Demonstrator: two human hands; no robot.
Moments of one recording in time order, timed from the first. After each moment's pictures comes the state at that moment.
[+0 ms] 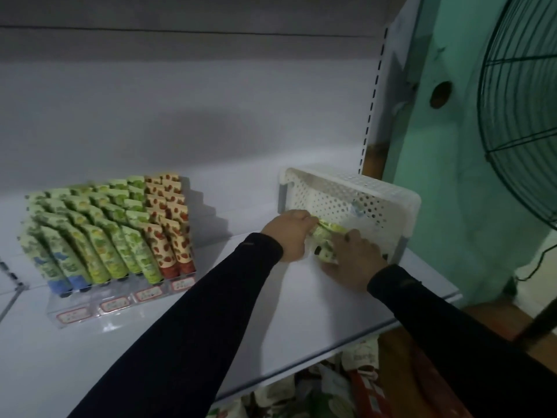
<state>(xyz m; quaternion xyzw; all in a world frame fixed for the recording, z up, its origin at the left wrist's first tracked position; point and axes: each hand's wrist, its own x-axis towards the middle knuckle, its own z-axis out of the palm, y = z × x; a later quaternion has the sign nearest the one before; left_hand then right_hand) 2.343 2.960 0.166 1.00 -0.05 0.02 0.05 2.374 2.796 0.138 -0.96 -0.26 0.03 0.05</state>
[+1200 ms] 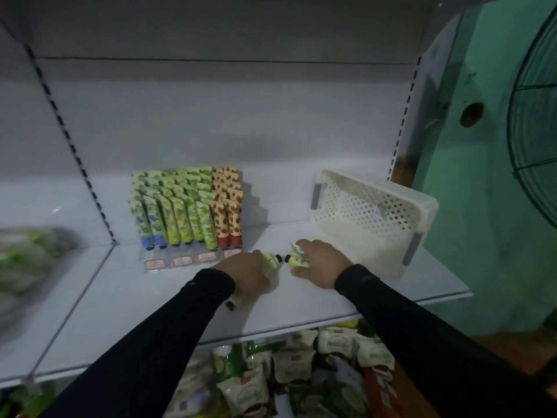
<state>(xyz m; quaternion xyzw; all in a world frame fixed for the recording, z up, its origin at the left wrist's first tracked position) 2.173 2.993 0.161 0.97 0.20 -0.09 0.13 2.302 2.850 0.141 -0.89 -0.43 0.07 0.10</state>
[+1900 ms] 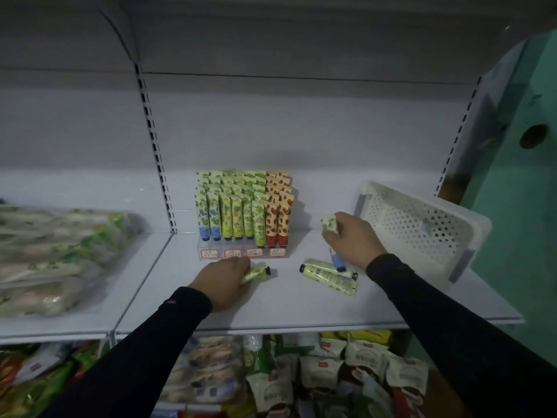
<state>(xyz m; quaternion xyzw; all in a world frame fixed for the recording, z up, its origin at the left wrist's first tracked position) 2.071 3.063 0.126 0.98 0.18 0.11 0.02 2.269 2.874 0.194 -0.84 -0.41 -0.01 0.34</state>
